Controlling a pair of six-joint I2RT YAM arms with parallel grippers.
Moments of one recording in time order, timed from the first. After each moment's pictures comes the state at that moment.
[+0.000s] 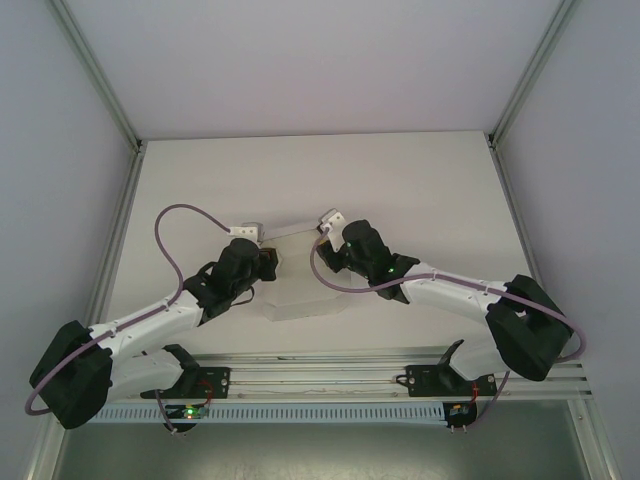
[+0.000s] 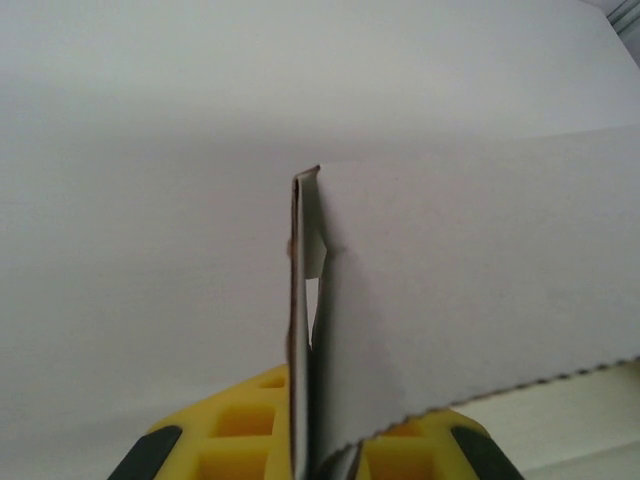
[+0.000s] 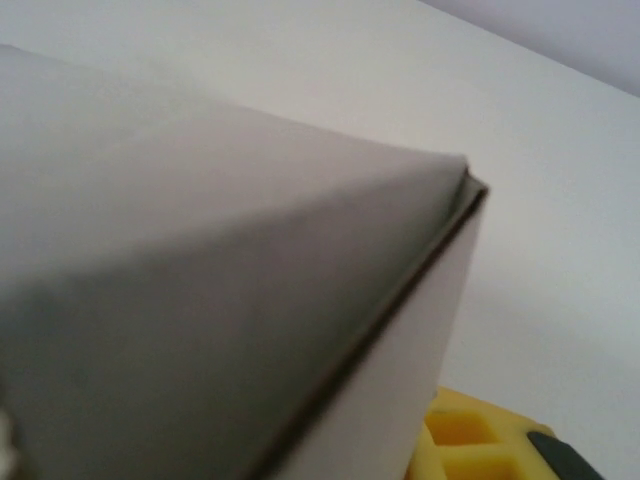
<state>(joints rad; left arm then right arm) -0.64 1.11 0.52 0.00 -0.11 -0.61 0.78 1.41 0.73 0.17 0.09 0.00</state>
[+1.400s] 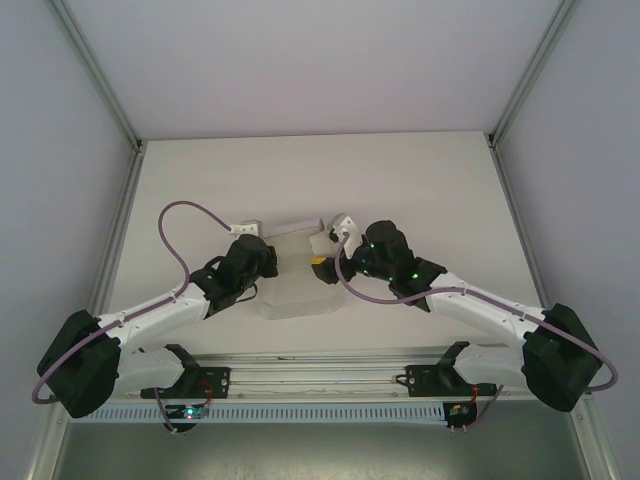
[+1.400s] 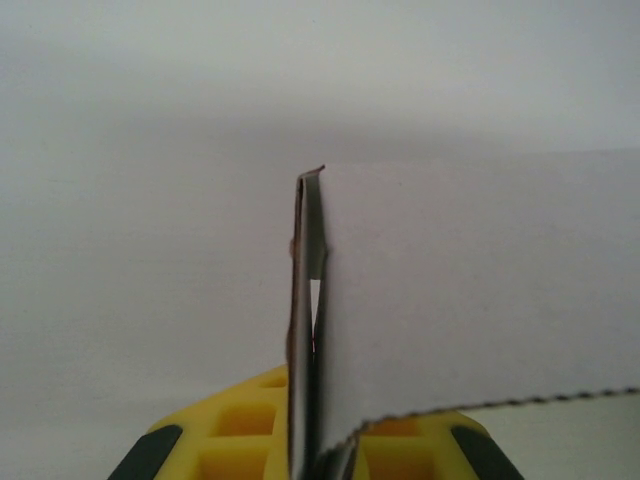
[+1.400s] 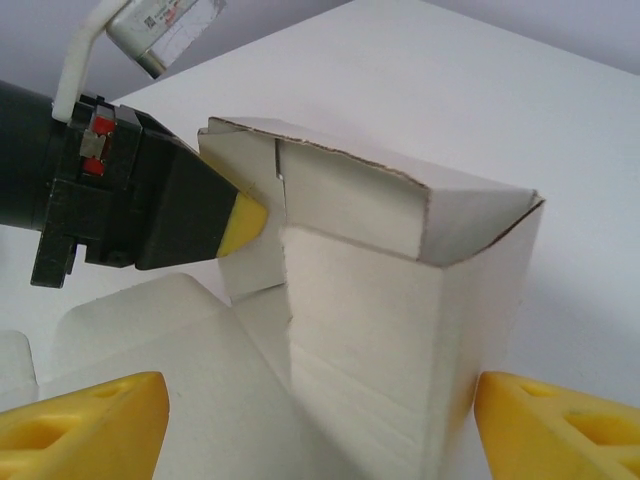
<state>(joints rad) -0.65 1.18 0.58 -0.07 -0.19 -0.68 0.73 1.19 0.66 0.10 -0.26 0.01</state>
